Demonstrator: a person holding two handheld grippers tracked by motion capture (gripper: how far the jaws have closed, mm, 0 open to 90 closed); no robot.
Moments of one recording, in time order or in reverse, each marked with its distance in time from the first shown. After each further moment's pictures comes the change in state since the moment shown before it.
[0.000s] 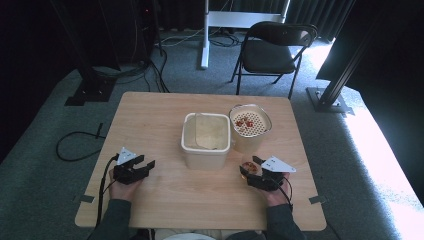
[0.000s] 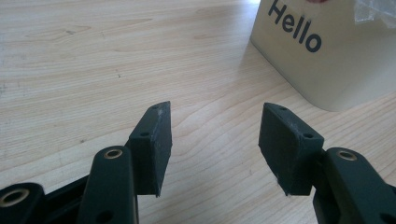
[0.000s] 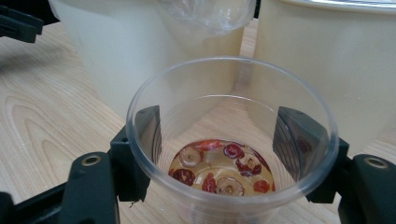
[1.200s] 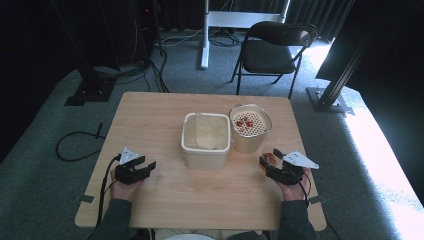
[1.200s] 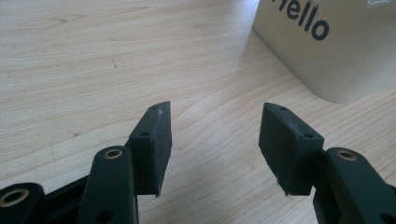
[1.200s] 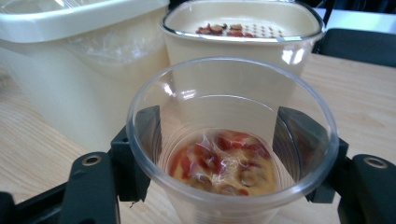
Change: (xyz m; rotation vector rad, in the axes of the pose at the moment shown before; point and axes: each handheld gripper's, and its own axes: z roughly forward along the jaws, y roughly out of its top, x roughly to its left) left arm -0.001 -0.002 0.006 0.033 0.000 0.002; right arm -0.043 0.008 -0.034 -0.045 -0.134 0.066
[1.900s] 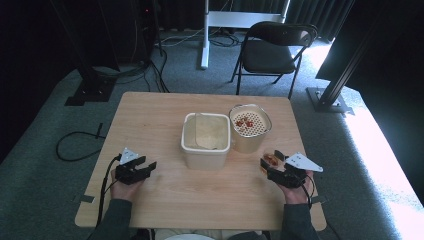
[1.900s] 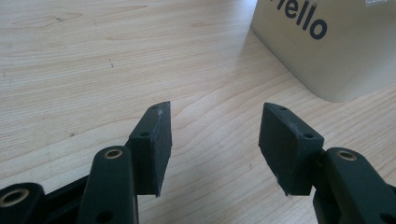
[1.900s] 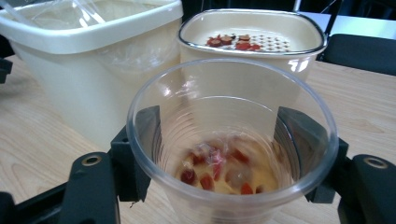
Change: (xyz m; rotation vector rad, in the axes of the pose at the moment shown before) left arm 0.000 0.000 0.001 0.004 -0.005 -0.005; right arm 0.007 0.007 -0.016 -0.011 0.019 -0.007
